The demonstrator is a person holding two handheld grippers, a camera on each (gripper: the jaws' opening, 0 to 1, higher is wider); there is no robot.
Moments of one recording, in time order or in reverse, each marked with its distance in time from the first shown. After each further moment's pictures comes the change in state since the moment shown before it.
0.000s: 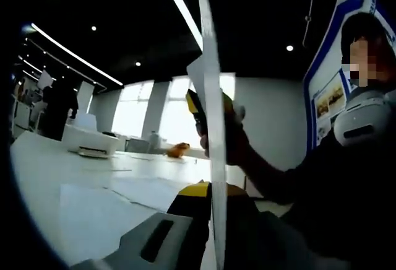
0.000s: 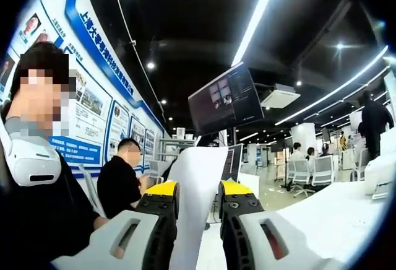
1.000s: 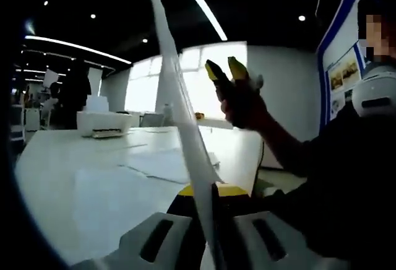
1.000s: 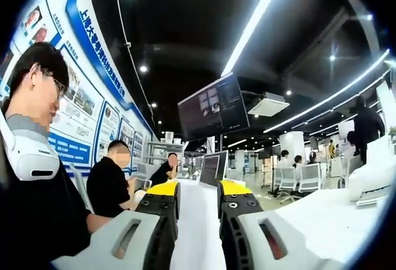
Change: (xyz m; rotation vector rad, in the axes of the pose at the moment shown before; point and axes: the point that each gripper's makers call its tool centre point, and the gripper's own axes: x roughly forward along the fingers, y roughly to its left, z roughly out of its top) left arm -0.003 0.021 -0.040 0.048 0.234 0.110; right arm -0.039 -0.016 0.016 -0.048 -0.035 -0.089
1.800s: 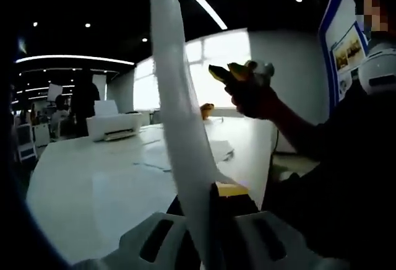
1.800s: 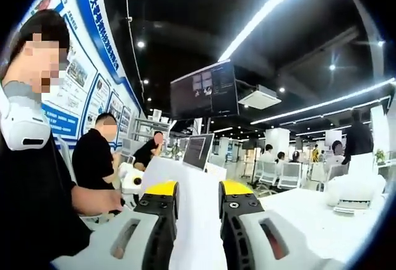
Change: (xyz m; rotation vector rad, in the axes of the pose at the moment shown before) left arm -0.008 0.018 -0.012 0.097 0.077 0.085; right arm -0.018 -0.007 -0.034 -0.135 0.147 -0.102
